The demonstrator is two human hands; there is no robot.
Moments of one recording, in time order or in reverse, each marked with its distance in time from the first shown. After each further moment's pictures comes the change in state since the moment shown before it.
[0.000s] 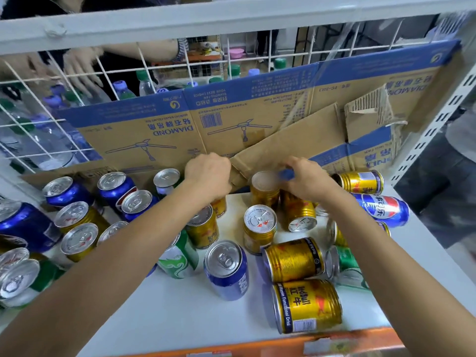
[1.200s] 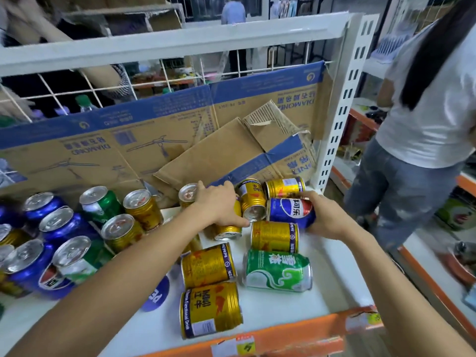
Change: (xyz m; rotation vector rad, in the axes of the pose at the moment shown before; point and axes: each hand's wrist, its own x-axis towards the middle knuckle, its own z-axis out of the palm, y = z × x) left_hand 0.018 0.163 0.010 -0.028 -0.121 0.157; right_hand -0.089 0.185 -0.040 0.015 -0.020 0.121
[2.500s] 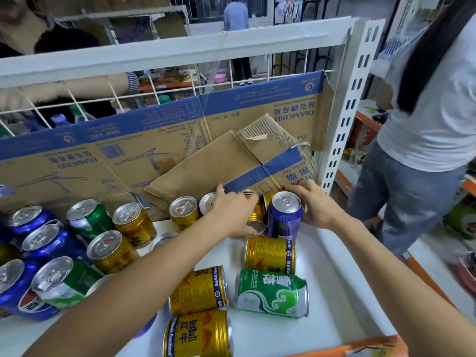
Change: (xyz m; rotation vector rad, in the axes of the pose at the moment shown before) left_hand 0.034 0.028 -0.001 0.191 0.147 0.203; right_hand 0.077 0.028 -0.003 -0.075 0.091 -0.228
